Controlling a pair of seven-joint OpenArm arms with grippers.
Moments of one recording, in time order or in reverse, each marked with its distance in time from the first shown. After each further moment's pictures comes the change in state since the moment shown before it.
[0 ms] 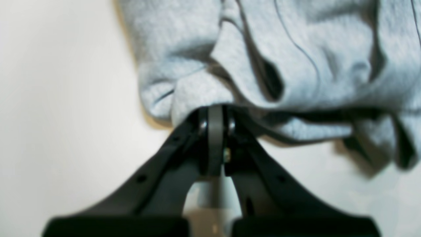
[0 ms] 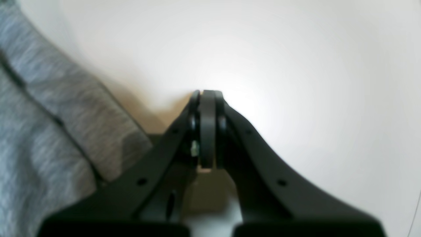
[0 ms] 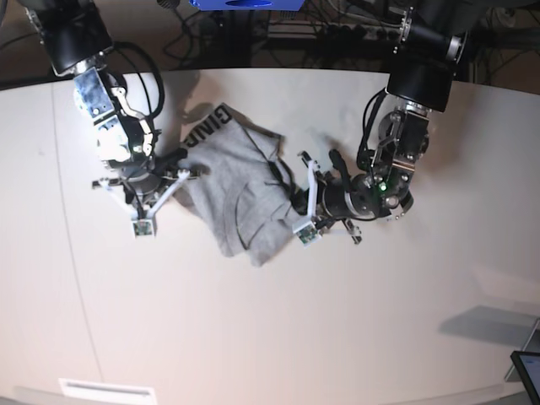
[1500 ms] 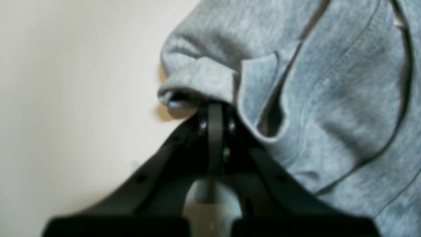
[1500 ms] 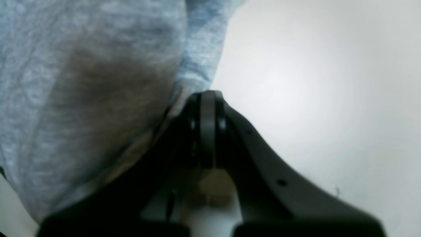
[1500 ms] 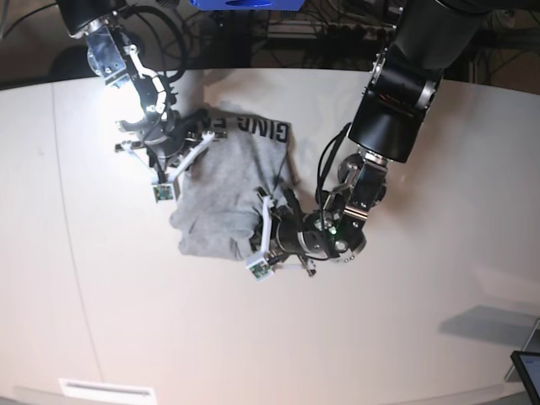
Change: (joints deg) left arm -13.2 8.9 7.3 -16.5 1.2 0.7 -5.4; right arm -9.5 -3.8 0.4 10.2 0.4 0.0 -4.6
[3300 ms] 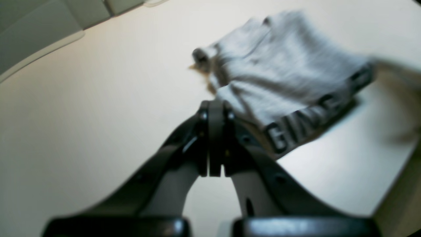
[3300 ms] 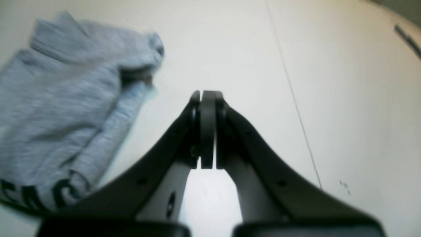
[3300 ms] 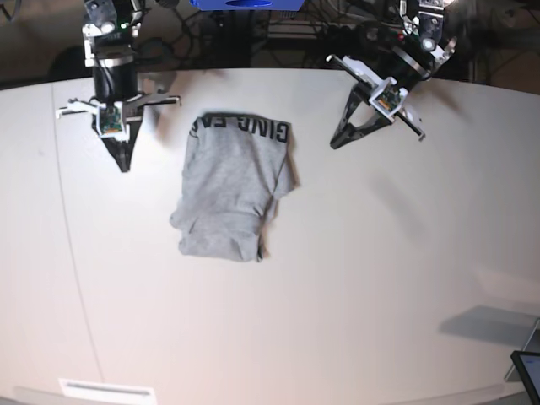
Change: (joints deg) left arm 61.2 -8.7 -33.3 40.6 19.7 6.4 -63.9; right arm -25.9 2.2 11.7 9.3 -15.0 1.1 57.0
